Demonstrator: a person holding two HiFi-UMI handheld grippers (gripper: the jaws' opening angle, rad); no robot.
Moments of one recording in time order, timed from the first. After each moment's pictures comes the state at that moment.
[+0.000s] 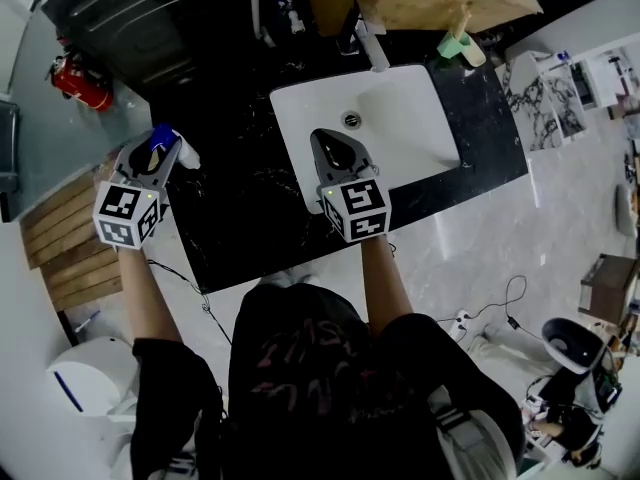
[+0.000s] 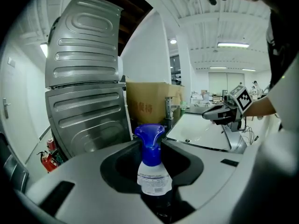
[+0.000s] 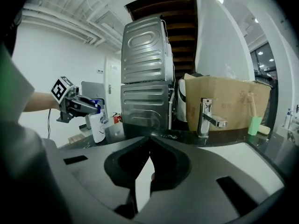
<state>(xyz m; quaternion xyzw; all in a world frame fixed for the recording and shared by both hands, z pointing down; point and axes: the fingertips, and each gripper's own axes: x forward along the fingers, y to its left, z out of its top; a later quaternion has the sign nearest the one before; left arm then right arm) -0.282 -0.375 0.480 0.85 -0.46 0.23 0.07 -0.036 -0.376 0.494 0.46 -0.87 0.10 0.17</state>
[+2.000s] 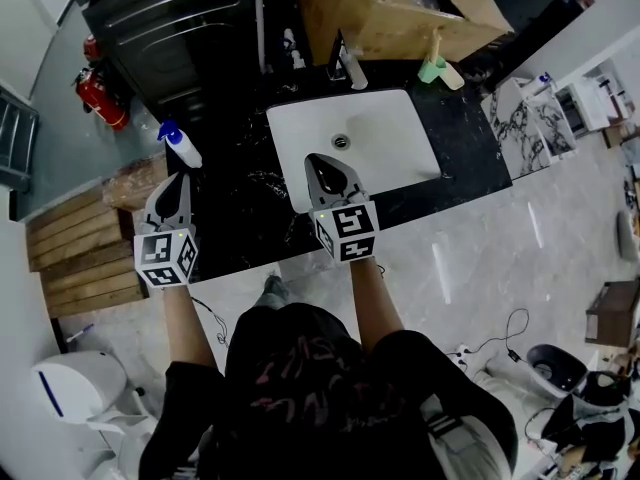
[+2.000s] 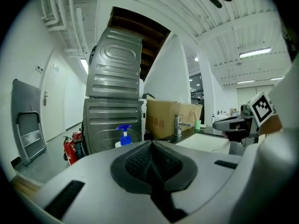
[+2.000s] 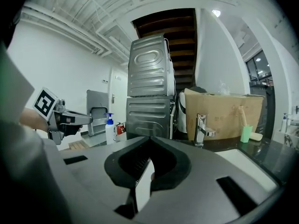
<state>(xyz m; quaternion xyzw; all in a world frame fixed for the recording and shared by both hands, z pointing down) -0.248 -0.263 0.452 0.77 -0.62 0.10 0.07 -0.017 -0.302 0.447 0.46 -0.88 0.05 0.11</state>
